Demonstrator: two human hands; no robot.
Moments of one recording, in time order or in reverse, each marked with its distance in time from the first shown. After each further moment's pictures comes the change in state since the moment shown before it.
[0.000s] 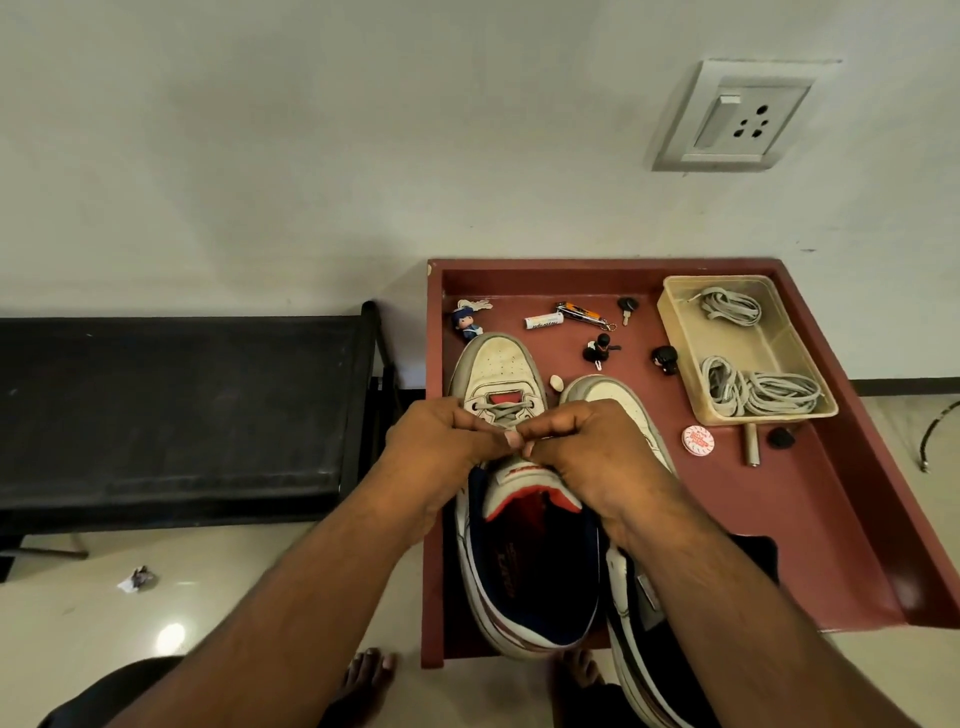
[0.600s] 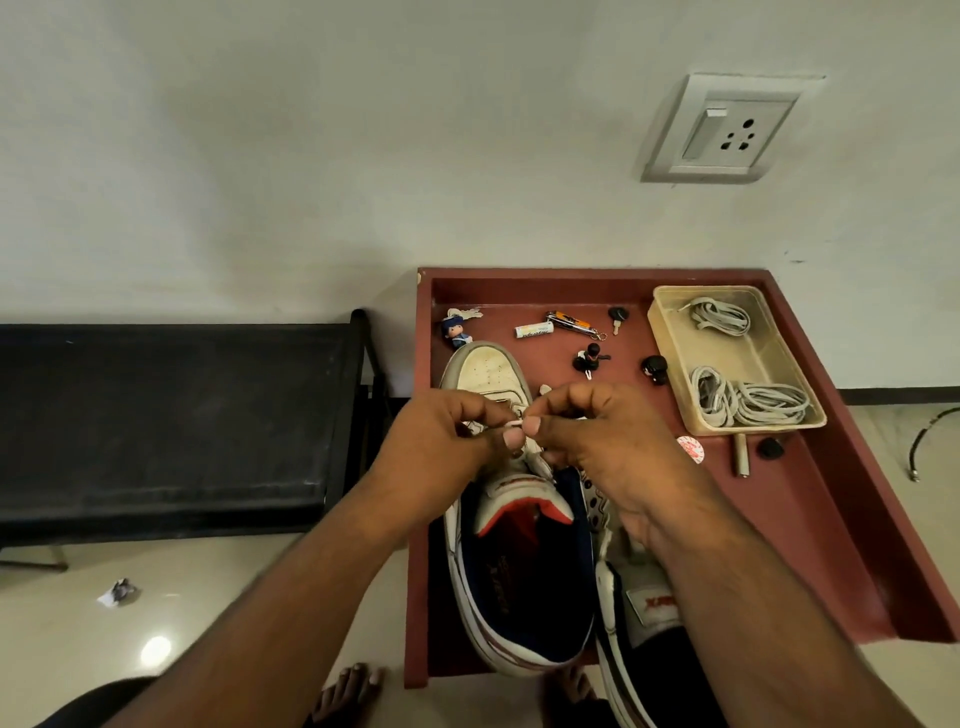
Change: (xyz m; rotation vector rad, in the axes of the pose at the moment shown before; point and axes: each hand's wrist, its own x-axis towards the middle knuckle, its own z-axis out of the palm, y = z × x) left_hand -0.005 0.018 0.000 0.287 -0.083 0.272; right_hand -0.001 -0.018 -0.022 0.089 -0.013 -0.061
